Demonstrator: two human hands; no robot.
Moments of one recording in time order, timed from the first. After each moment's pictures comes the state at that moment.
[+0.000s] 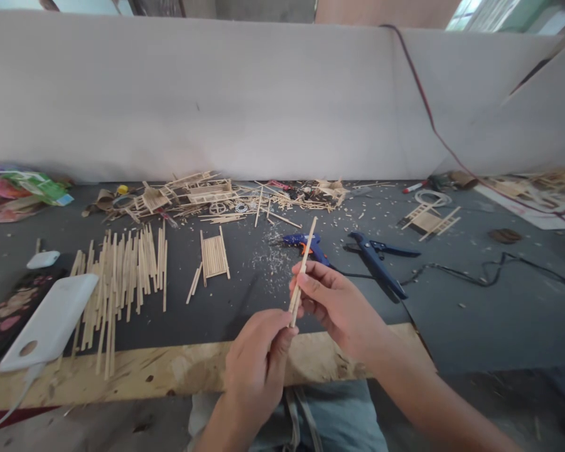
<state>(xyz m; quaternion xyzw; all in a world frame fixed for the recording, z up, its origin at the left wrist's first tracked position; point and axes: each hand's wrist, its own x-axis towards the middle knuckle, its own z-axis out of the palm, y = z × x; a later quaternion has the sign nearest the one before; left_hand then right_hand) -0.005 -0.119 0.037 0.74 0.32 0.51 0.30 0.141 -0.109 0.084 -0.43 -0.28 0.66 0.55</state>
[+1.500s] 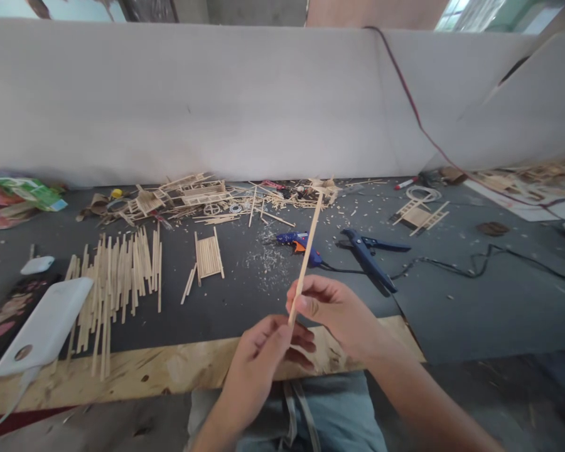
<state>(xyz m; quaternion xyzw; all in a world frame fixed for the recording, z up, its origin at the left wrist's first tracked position) 0.009 -0.130 0.050 0.41 0.32 0.33 0.79 0.155 -0.128 0.078 -0.46 -0.38 0.64 0.49</state>
